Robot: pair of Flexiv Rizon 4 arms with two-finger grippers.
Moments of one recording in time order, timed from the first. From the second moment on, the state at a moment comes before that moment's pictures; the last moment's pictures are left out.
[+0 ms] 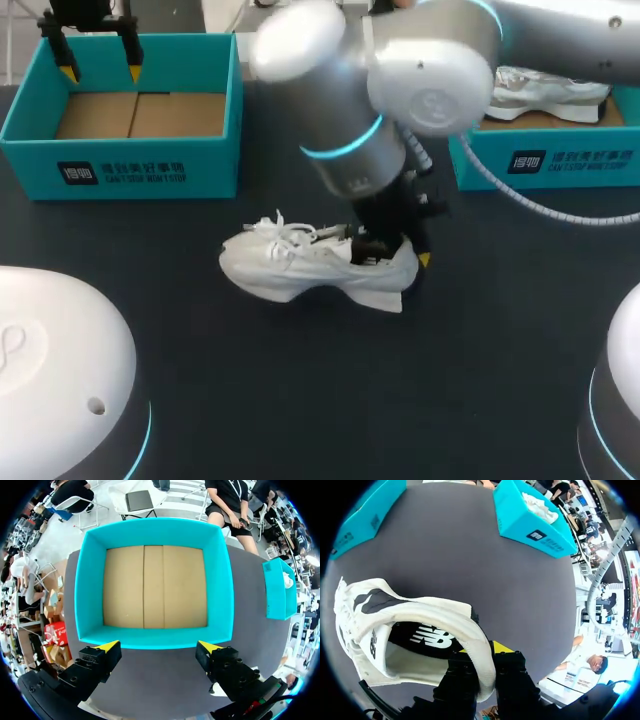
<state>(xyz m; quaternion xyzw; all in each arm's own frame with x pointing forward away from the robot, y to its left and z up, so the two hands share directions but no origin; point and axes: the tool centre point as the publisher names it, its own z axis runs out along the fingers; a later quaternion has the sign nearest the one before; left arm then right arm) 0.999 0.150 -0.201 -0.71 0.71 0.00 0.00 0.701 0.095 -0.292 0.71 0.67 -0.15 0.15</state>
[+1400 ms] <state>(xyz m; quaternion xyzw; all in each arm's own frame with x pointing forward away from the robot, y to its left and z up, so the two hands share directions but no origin) 0.999 0.150 -0.201 -0.71 0.71 0.00 0.00 0.708 0.121 -0.325 0.64 0.75 -0.11 0.12</state>
